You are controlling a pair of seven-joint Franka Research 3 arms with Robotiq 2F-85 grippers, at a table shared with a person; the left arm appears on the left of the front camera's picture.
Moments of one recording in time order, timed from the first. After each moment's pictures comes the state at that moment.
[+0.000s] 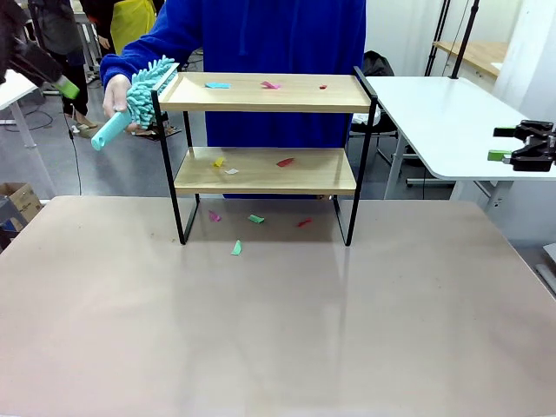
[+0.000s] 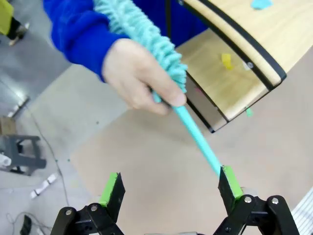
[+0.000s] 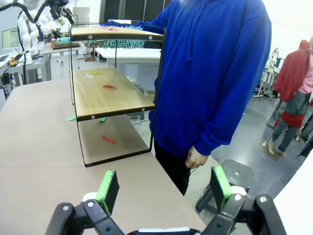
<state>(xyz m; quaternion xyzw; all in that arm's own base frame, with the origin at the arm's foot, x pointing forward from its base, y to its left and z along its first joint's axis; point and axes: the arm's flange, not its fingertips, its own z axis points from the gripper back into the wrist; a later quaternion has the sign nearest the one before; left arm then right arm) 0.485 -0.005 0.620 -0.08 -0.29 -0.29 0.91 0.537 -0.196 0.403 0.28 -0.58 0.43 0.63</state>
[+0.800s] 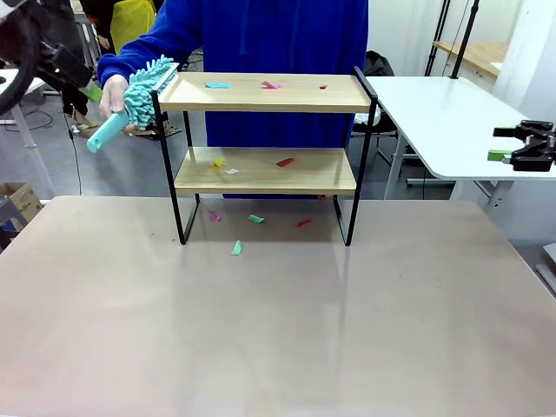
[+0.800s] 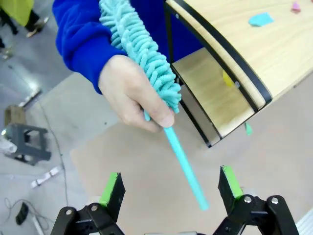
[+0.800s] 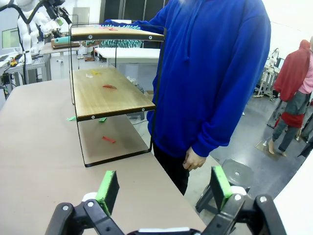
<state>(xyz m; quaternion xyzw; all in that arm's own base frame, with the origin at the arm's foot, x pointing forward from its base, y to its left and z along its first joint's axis) 0.461 -0.046 0.623 -0.05 -0.33 -0.23 0.91 0.537 -0.196 0.403 0.28 -0.58 0.43 0.63</state>
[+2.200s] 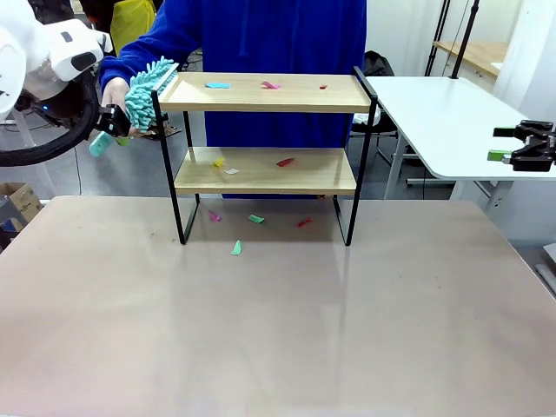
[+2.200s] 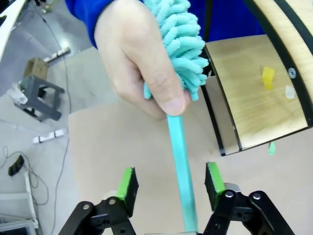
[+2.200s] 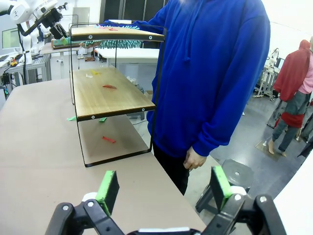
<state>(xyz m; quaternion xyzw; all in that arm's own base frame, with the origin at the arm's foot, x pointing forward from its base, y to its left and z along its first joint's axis) 0.459 -0.088 0.543 0.02 -0.32 -0.10 0.94 0.537 -0.196 0.403 0.28 -0.58 0.43 0.63</state>
